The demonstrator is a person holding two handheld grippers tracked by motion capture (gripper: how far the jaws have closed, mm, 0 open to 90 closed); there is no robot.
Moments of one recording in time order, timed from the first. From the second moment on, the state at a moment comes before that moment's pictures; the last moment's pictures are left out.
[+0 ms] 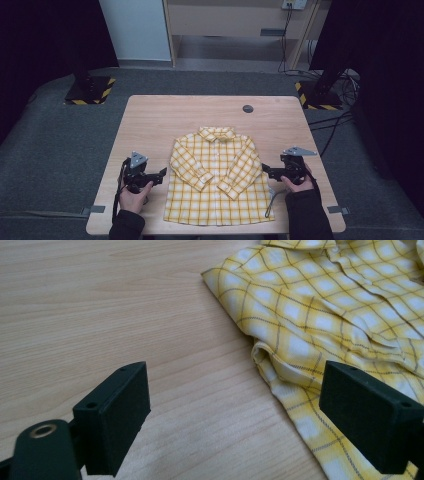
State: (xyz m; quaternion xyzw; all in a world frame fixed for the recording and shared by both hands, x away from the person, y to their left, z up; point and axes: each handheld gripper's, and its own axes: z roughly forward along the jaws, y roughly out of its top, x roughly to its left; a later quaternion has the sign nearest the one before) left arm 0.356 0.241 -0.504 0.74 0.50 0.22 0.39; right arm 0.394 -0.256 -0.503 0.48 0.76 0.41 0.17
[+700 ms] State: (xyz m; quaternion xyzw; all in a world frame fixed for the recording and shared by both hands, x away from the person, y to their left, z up) left arm 0.382 0.230 -0.484 0.73 0.50 0.21 0.43; right arm 0.405 -0.252 -0.496 0.47 0.75 0.42 0.18
